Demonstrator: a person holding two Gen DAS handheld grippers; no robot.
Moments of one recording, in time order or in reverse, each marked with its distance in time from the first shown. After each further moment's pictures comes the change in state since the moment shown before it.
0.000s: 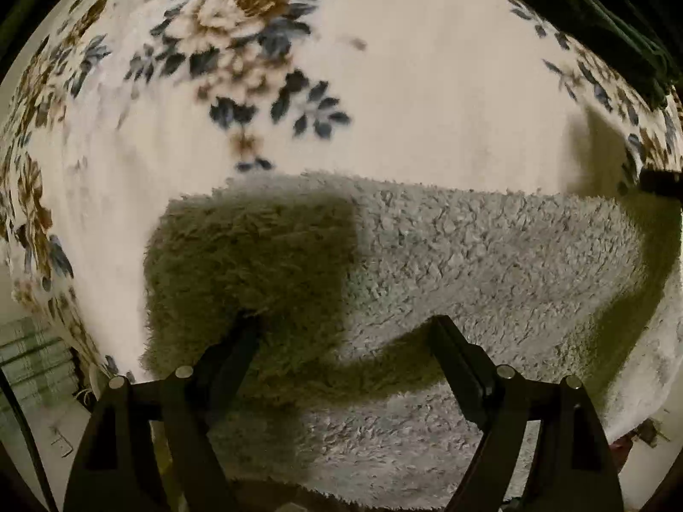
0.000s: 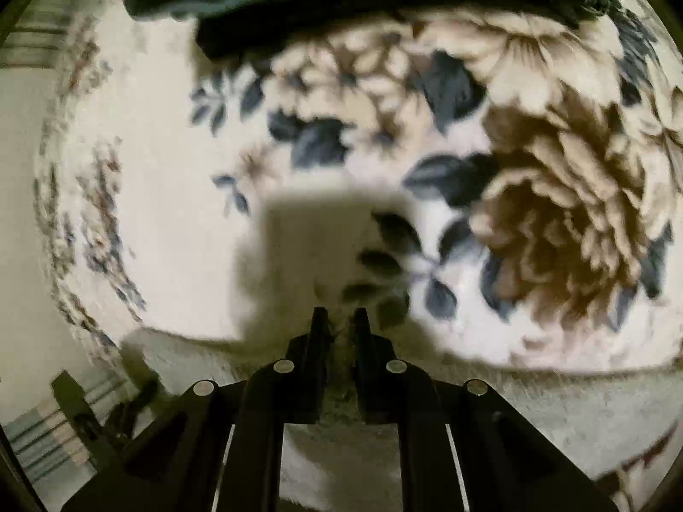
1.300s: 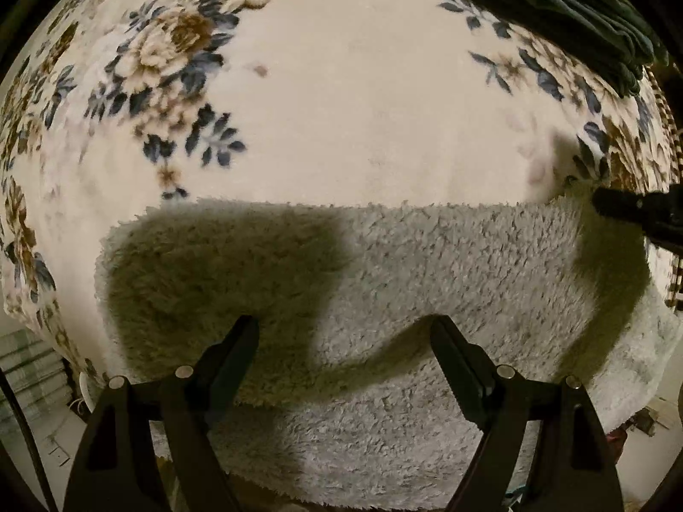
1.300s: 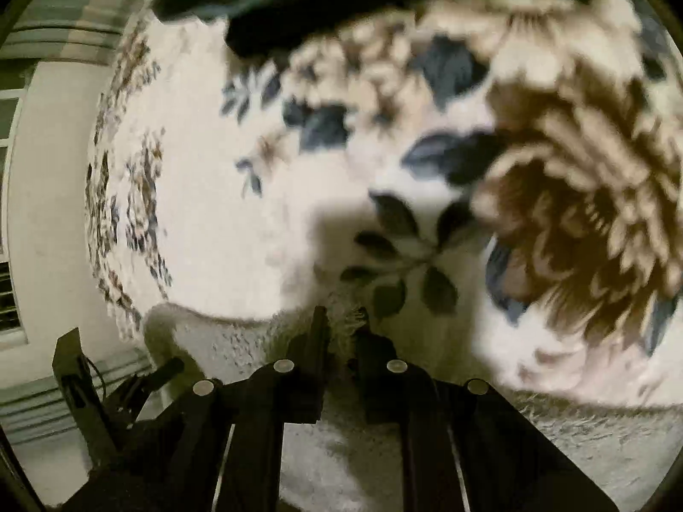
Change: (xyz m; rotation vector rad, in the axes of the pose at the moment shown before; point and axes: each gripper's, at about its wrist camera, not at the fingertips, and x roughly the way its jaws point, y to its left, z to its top) left arm -0.023 -0.048 0.022 0.031 -0.005 -0.053; right arm -0.012 -0.069 -0.021 -0.080 -0.006 0.179
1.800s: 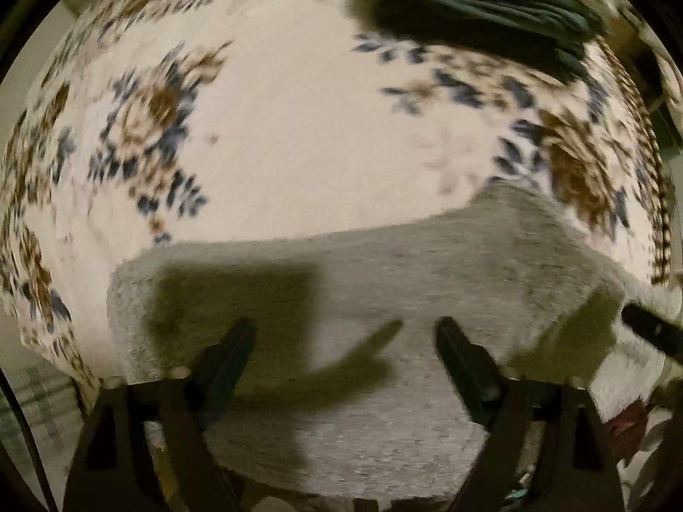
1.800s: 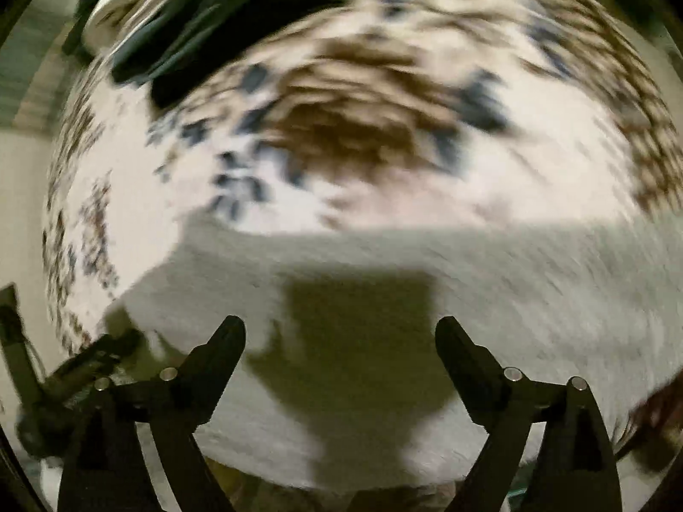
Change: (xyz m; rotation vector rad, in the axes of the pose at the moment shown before) left arm -0.037 -0.071 -0.014 0.127 -0.121 0.032; right arm -0.056 -0.049 -0.142 0.253 -0.262 -0.207
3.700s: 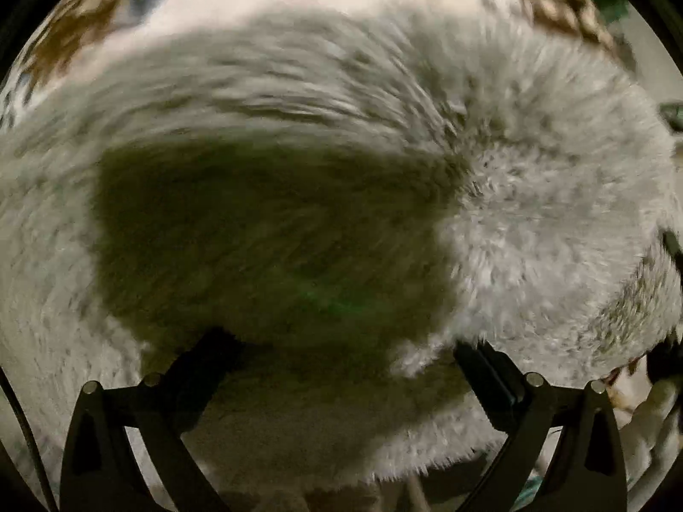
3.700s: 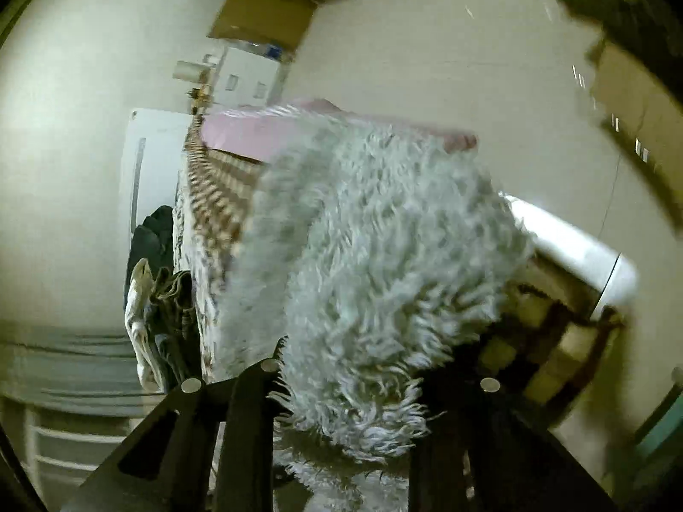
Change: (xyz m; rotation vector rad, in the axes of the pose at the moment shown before) left arm 0.102 -0.352 -0.046 0.240 0.305 -0.104; right arm -0.024 -0.442 -0.090 0.700 -0.525 0.509
